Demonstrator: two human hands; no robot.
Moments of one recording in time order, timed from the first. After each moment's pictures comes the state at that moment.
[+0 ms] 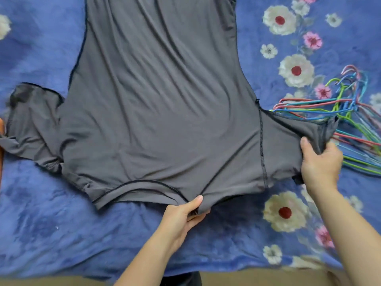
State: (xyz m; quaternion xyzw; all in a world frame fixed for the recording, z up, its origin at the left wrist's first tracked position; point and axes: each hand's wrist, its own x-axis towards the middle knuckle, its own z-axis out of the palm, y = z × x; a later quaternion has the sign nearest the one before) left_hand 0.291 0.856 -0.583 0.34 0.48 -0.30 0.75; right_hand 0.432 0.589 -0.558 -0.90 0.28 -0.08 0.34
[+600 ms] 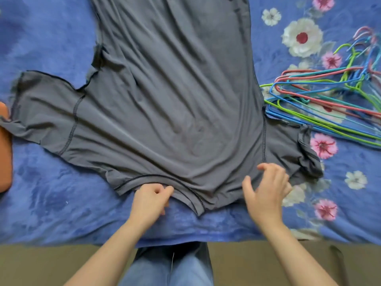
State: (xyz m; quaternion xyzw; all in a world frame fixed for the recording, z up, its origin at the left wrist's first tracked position) left_hand 0.265 0.899 -0.576 0.77 0.34 -0.33 0.43; right_hand 0.292 0.645 -0.589 -0.97 0.12 0.00 0.20
